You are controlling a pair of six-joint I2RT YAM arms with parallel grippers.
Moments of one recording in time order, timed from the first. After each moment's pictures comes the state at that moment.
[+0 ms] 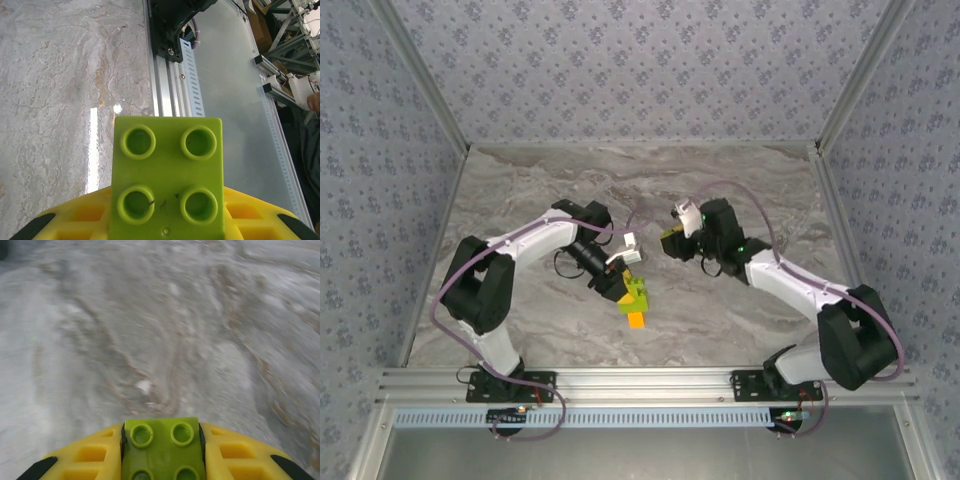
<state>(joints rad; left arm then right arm) -0.59 1.76 1.25 -1.21 1.05 0.91 0.52 1.37 0.86 -0.12 -0.38 -0.01</state>
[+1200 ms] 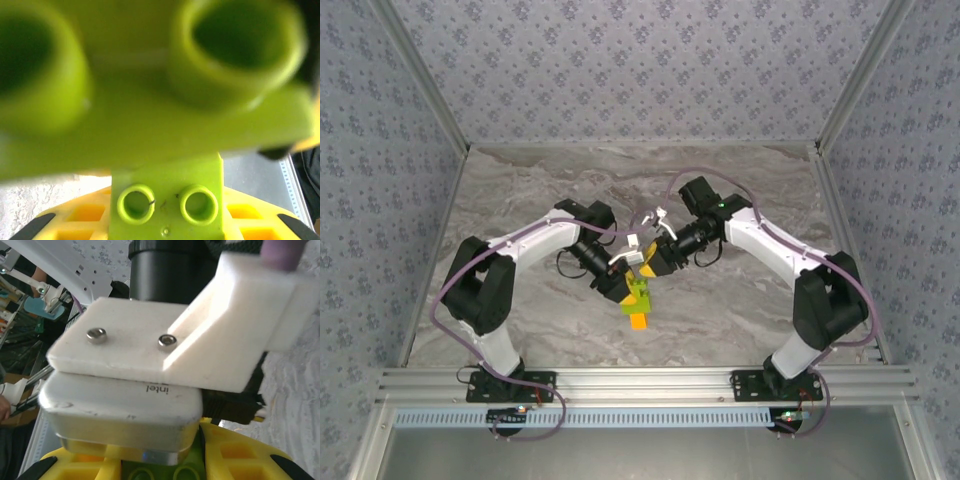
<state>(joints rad) -0.61 1.76 1.27 -1.21 1.05 0.90 0.54 1.62 1.26 -0.85 -1.11 -0.47</state>
